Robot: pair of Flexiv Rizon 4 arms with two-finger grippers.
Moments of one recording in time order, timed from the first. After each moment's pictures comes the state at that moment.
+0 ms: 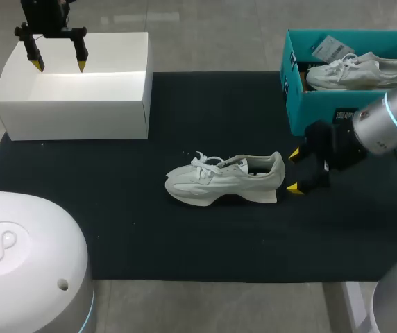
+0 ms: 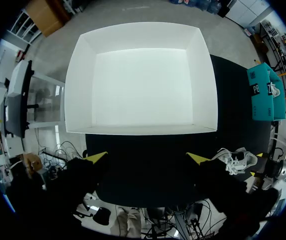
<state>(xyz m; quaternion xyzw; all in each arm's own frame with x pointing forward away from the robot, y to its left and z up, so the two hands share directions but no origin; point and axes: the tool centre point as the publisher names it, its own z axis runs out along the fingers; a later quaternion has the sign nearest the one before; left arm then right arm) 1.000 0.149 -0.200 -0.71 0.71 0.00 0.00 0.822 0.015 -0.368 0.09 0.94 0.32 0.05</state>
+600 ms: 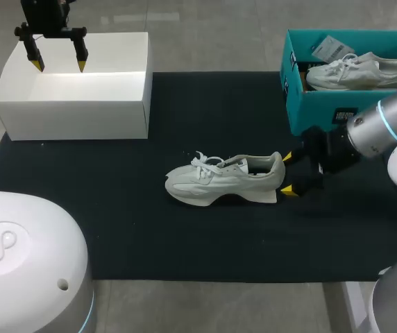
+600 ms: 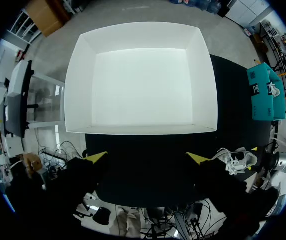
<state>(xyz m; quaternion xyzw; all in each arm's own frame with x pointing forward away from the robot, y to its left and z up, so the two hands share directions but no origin) 1.000 0.149 -0.200 -0.71 0.71 0.00 0.00 0.844 0.024 -0.406 0.07 0.93 0.36 0.02</state>
